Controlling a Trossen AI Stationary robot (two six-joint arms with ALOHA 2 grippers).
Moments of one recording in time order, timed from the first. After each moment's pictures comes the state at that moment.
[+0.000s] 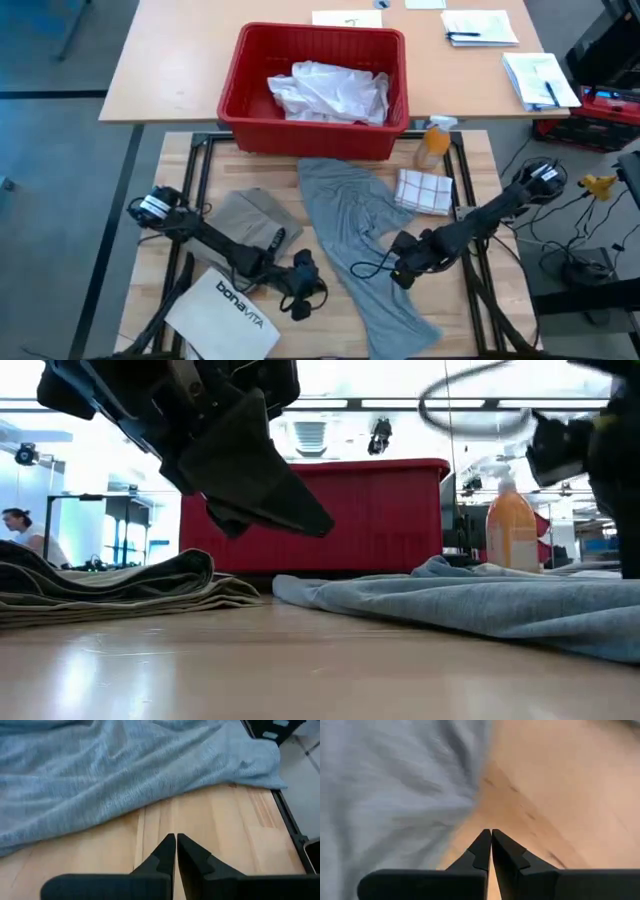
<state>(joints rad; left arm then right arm) -0.47 1.82 0.95 0.24 -0.22 -0.48 0.52 1.42 0.75 -0.73 0.10 1.24</state>
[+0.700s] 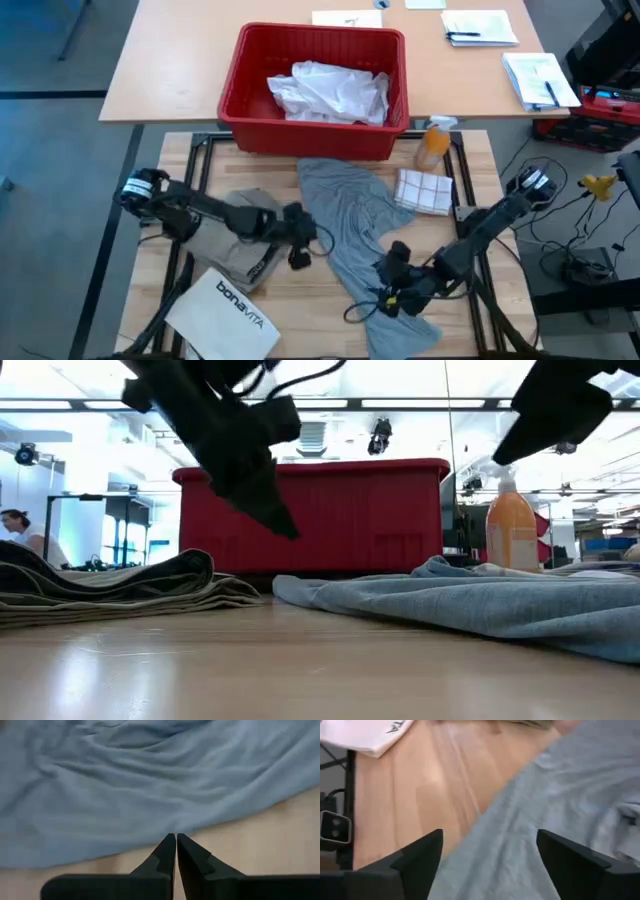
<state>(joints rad) -0.13 1.61 0.95 -0.20 -0.24 -0.18 0.69 1.55 1.01 -0.42 0.55 0.86</state>
